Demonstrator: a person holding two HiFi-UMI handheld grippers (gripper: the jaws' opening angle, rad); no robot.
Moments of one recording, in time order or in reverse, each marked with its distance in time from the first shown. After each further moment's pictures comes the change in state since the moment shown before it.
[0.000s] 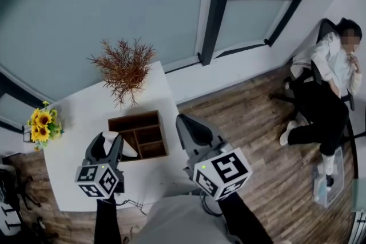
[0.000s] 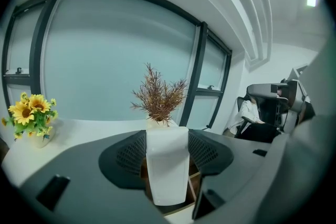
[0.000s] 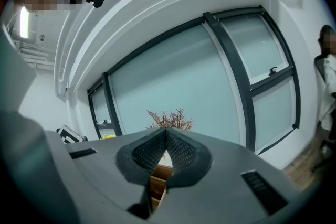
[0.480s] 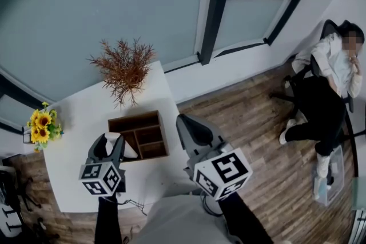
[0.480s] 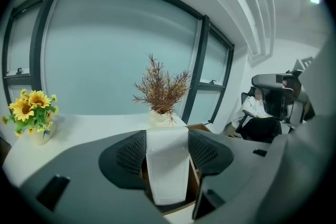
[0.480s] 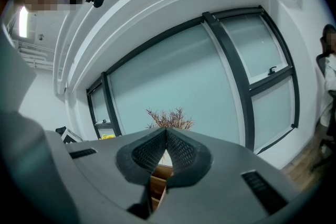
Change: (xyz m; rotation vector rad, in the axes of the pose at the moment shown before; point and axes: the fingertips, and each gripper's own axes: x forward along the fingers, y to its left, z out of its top) left arm 0.012 0.009 -0.019 0.010 0.053 0.019; right arm 0.002 0.000 -0.002 0.002 0.004 -0.011
